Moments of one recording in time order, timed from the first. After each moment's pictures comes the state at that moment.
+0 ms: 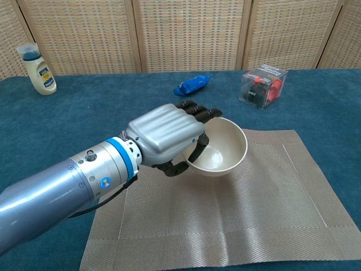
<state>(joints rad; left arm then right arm) -0.77 -1.92 -0.20 -1.35 1.40 0.93 0.79 0.08 -1.27 0.08 -1.52 -1.64 1.68 0.33</state>
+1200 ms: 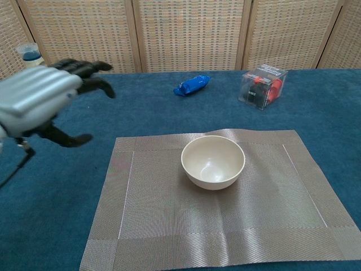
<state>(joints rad) -0.51 -1.58 -0.04 -1.63 1.45 1.38 0.67 0.08 -1.27 0.07 -1.55 -1.65 1.66 0.27</state>
